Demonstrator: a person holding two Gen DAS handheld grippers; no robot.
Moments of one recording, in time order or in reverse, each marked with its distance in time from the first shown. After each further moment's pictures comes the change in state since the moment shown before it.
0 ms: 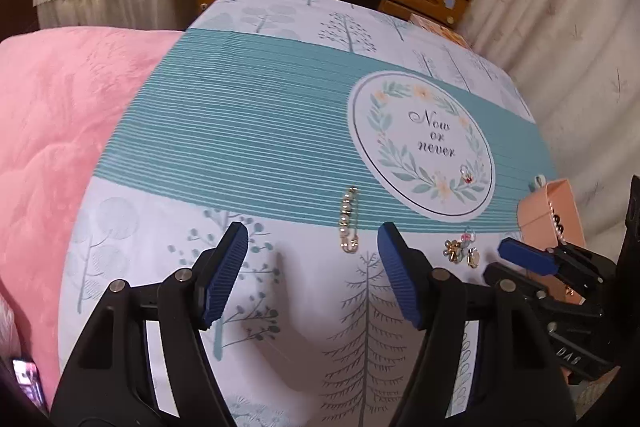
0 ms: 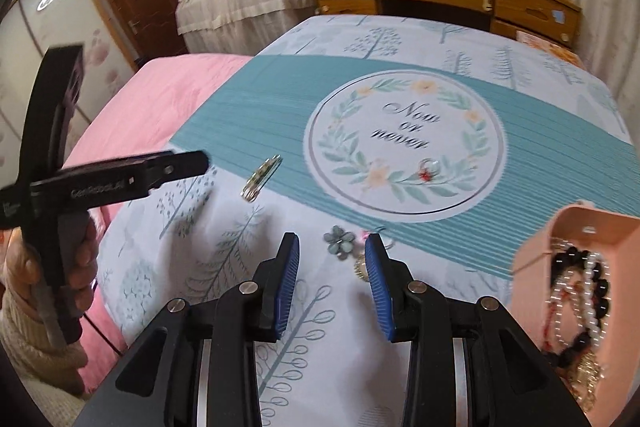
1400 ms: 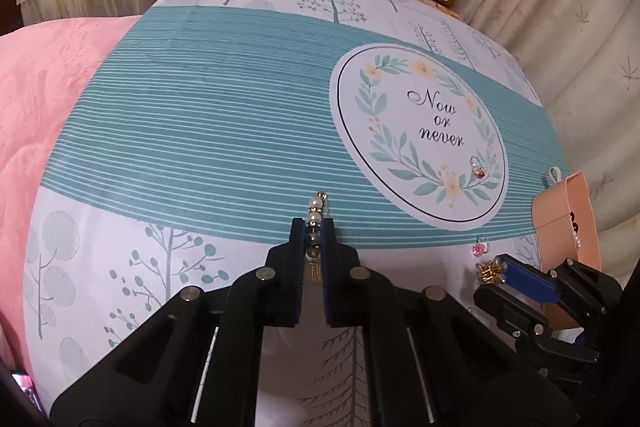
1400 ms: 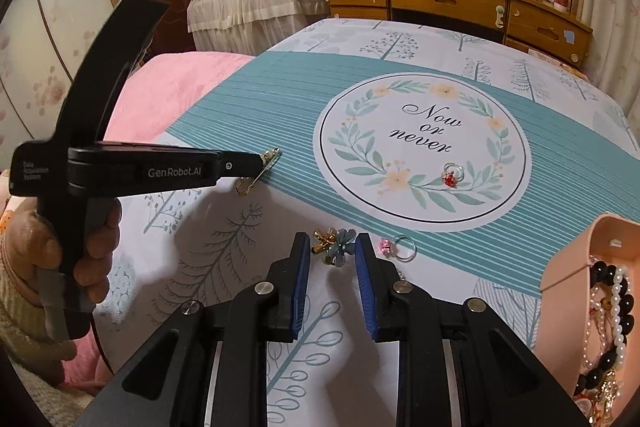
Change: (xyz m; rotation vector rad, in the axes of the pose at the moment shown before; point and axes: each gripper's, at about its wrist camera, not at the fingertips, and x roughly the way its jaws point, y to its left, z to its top) left arm 0.054 -0.014 0.010 0.008 0.059 -0.027; right arm 0.021 0.008 -0.008 -0.037 -0.068 -0.023
